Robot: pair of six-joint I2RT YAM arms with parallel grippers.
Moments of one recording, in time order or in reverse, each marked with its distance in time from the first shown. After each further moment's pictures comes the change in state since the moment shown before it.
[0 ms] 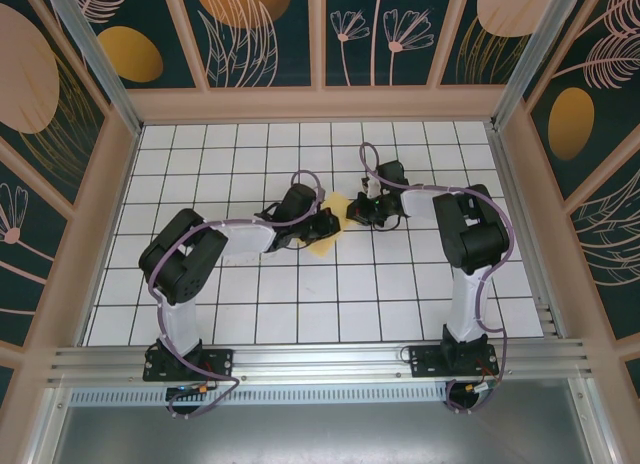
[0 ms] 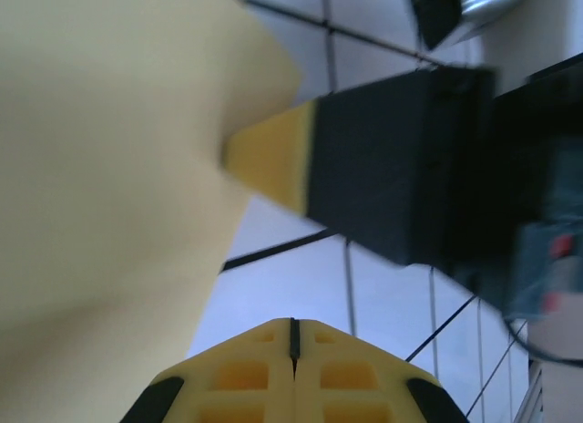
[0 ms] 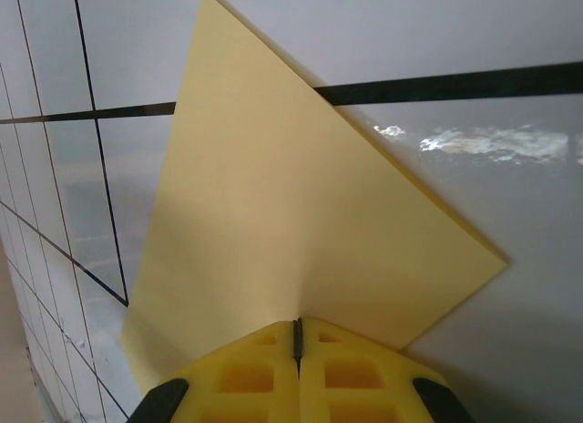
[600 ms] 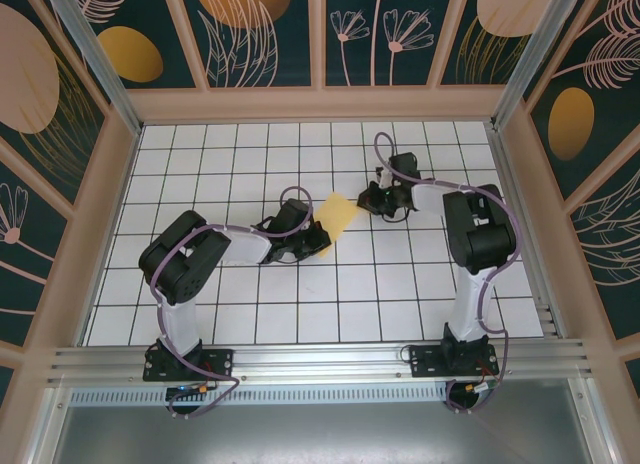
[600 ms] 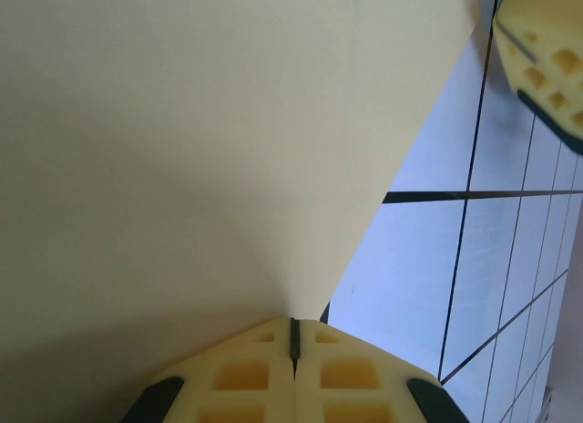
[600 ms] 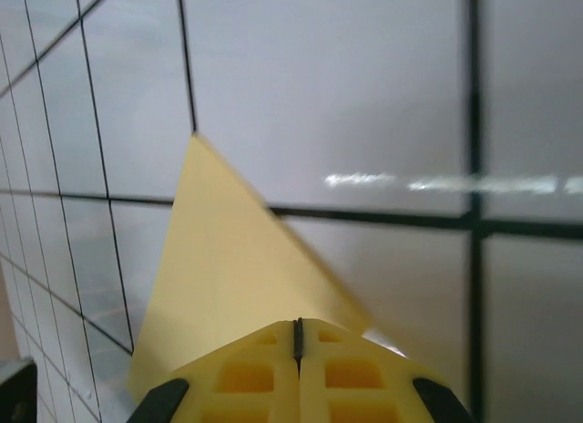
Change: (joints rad) left arm 0.000 -0.007 -0.156 0.041 -0.029 -0.140; right arm -0.054 -0.029 0.013 0.014 0.043 0.023
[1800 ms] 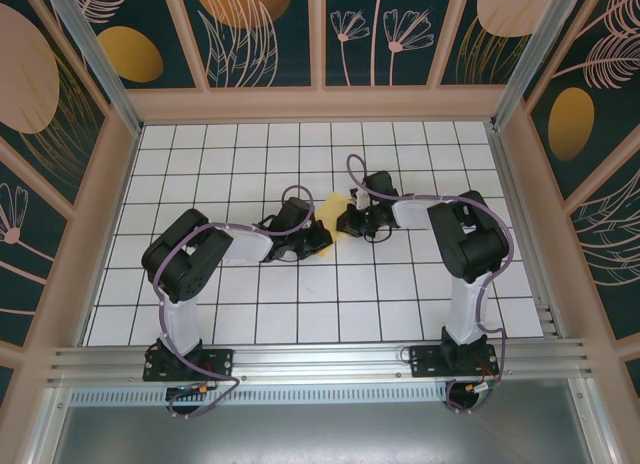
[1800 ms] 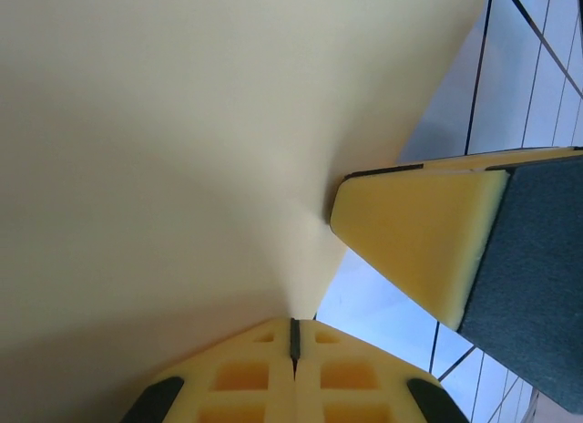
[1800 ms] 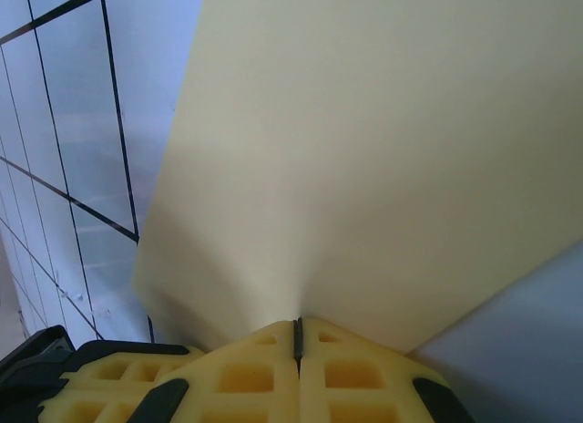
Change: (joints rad) left arm 0.002 0.020 0.018 0.010 0.021 -0.017; right arm 0.153 -0.032 -0.101 0.024 -0.023 0.024
